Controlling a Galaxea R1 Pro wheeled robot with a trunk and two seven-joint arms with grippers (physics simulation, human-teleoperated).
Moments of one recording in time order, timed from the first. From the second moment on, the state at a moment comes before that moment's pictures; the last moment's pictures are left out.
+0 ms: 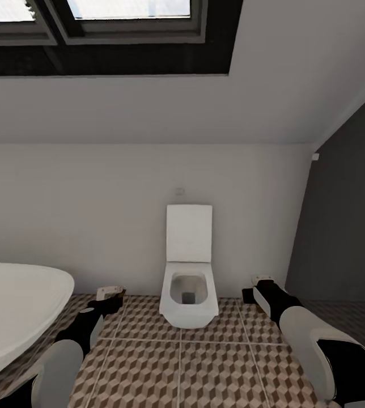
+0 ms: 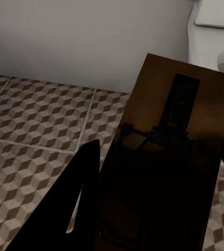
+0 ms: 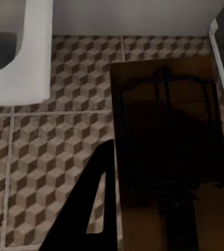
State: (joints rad) left arm -0.76 -0.04 0.64 -0.38 -0.54 0.08 -0.06; right arm -0.94 -0.03 -0.06 -0.24 0.05 0.48 -0.10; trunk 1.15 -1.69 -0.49
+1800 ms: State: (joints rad) left arm -0.76 -0.04 0.64 -0.38 -0.53 0.07 -0.05; right arm -0.94 -0.02 -0.06 -0.24 0.05 0.48 -0.10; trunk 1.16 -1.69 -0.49
